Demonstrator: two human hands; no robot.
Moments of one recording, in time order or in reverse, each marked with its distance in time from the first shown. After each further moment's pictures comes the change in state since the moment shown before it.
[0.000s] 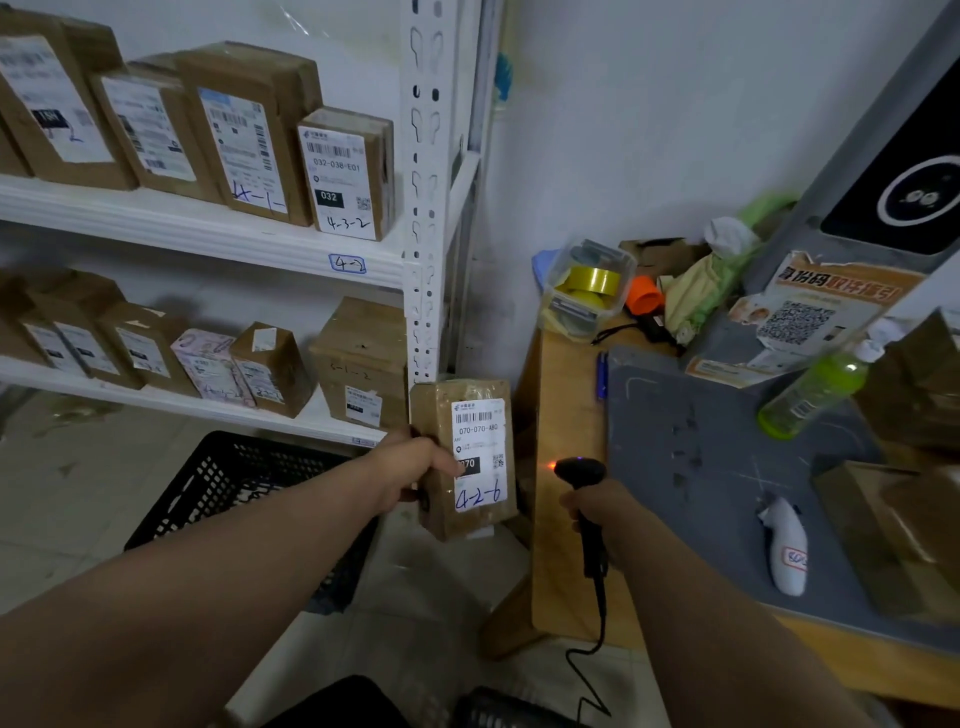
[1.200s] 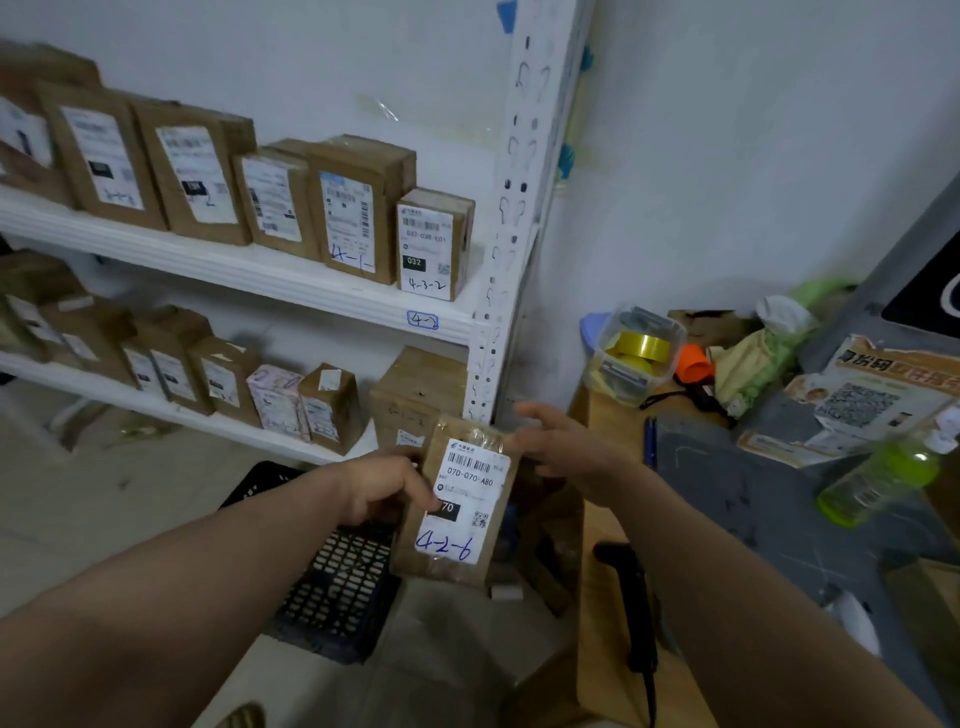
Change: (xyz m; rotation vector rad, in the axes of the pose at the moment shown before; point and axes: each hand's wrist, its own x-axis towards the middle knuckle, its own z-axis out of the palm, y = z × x) left_hand -0.044 0.028 -0.094 0.074 -0.138 0.020; right_hand -0.109 -0.148 0.052 -0.191 -0.451 -0.593
